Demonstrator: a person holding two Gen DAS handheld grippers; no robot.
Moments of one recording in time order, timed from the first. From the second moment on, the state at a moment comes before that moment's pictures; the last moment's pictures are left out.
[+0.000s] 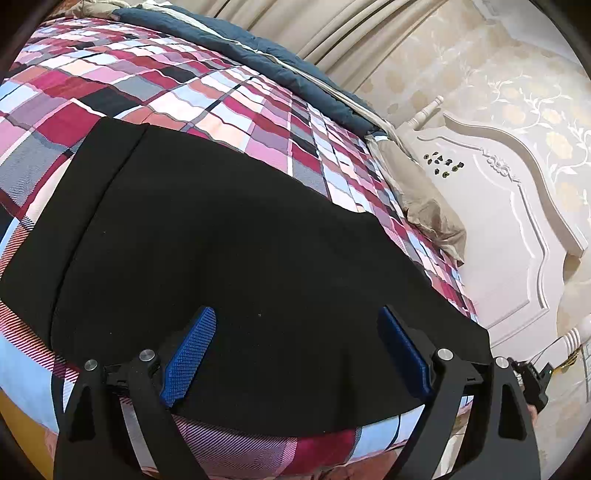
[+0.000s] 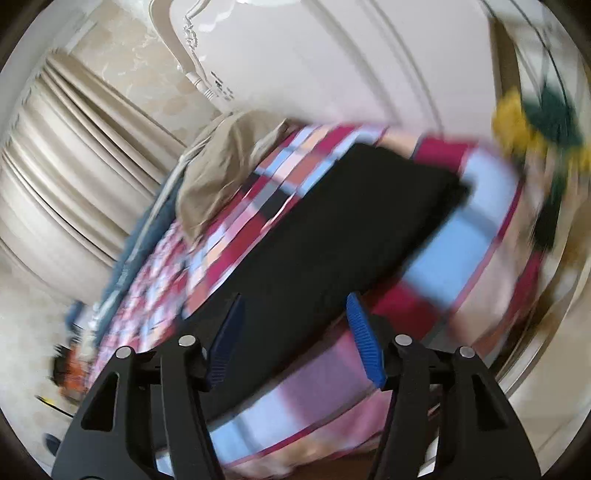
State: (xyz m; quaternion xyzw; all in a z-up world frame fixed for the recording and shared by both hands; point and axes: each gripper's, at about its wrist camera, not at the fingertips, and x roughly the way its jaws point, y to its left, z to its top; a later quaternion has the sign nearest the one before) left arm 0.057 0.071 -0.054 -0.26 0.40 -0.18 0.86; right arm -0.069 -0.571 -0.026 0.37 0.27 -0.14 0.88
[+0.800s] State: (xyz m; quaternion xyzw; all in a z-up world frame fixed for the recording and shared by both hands) left arm 0.059 0.059 -0.052 -0.21 0.40 -0.17 0.87; right arm 0.028 -0.671 -0.071 0.23 0.41 -0.20 0.86
